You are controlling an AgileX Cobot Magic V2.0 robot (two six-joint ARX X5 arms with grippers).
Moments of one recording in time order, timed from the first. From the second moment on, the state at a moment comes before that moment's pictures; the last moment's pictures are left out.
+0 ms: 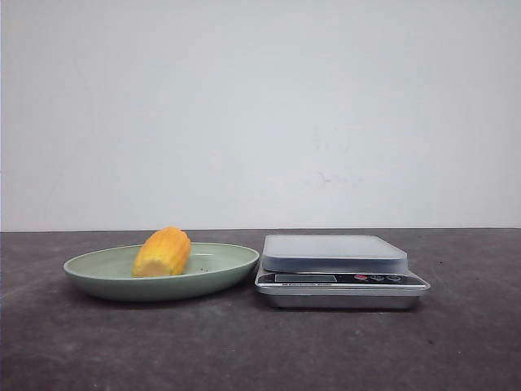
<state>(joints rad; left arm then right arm) -0.20 0.03 0.21 -0.33 -0.39 -0.33 0.40 0.38 1.25 -0.92 0.18 0.32</state>
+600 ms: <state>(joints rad) -0.05 0.01 0.04 -0.21 -0.12 -0.24 0.40 0.38 1.25 -0.92 0.18 0.32</state>
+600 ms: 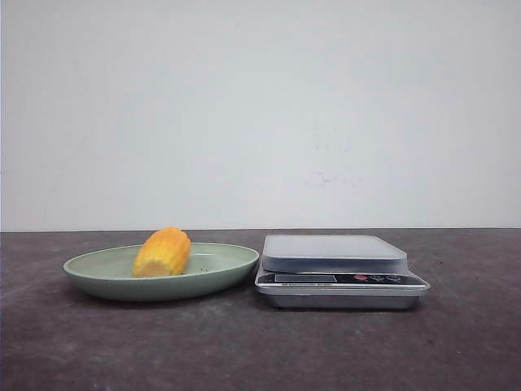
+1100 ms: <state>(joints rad) -0.05 0.00 0.03 -0.18 -0.08 -0.23 0.40 0.38 1.25 -0.92 0.18 0.32</state>
